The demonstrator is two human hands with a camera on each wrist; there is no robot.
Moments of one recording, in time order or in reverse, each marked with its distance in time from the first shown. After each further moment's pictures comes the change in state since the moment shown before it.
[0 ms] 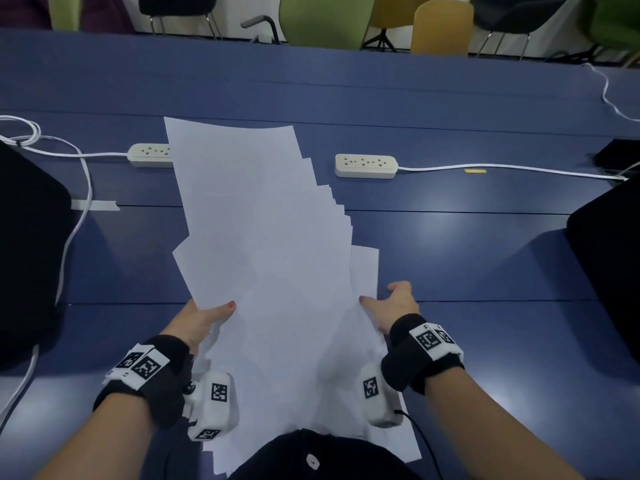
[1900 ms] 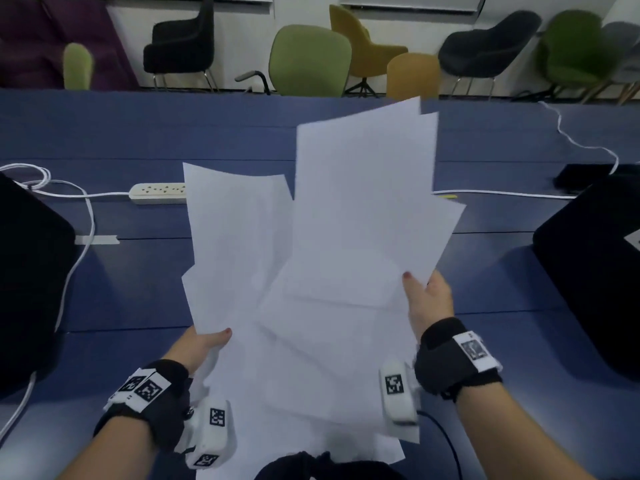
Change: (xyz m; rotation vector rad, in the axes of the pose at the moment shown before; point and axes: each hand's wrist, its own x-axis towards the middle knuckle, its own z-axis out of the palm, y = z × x) left_hand -0.020 0.007 0.018 0.152 0.041 -0.007; right_hand -0.018 -0.004 -0.067 0.630 0.218 -0.488
